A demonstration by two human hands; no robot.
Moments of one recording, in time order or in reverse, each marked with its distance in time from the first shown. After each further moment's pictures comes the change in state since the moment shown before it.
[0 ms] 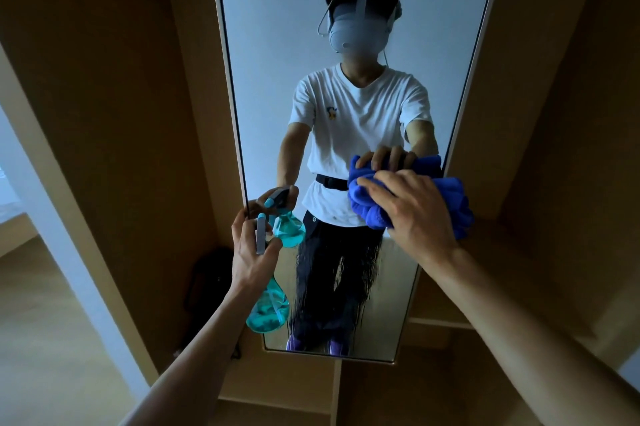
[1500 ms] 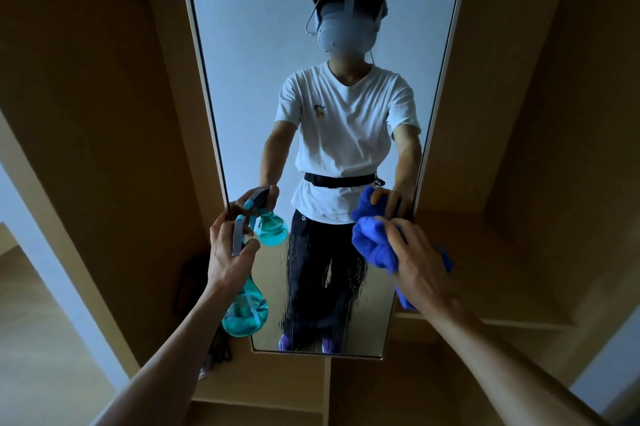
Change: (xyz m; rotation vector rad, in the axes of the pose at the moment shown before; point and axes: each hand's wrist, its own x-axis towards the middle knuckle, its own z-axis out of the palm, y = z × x) left_hand -0.001 -0.002 -0.008 0.029 0.001 -0.009; right_hand -0.097 0.005 0.040 0.204 -0.077 0.260
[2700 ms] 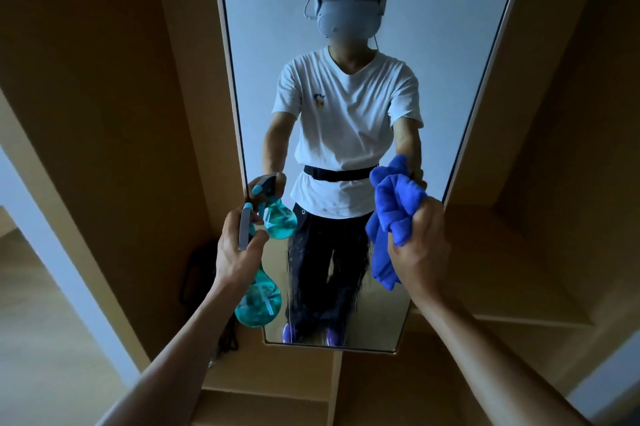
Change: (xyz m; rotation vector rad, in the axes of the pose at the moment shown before) left_hand 0.002 0.006 -0.021 -0.160 -0.003 -0.055; right_hand 0.038 -0.050 0.021 0.190 0.260 0.439
